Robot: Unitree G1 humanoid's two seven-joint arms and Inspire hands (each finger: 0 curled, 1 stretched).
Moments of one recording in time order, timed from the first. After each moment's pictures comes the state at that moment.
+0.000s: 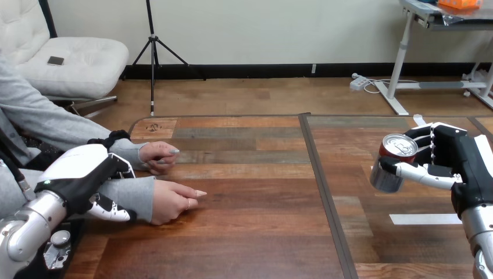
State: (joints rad) left arm -0.42 0.73 -0.26 0.86 0.60 -0.52 -0.02; right arm -0.39 -0.44 -0.20 1.03 -0.02 -0.68 0.08
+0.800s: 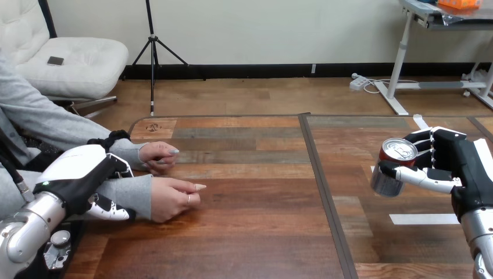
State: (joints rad) left arm -0.42 0.73 -0.26 0.87 0.60 -0.52 0.01; right arm -0.37 -0.44 -0.20 1.03 -0.03 -0.68 0.07
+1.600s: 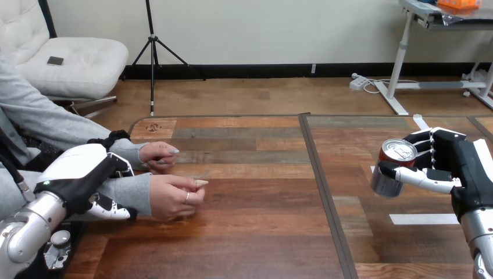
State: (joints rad) left arm -0.42 0.73 -0.26 0.87 0.60 -0.53 0.01; right arm -0.37 -0.44 -0.20 1.03 -0.04 -0.68 0.06
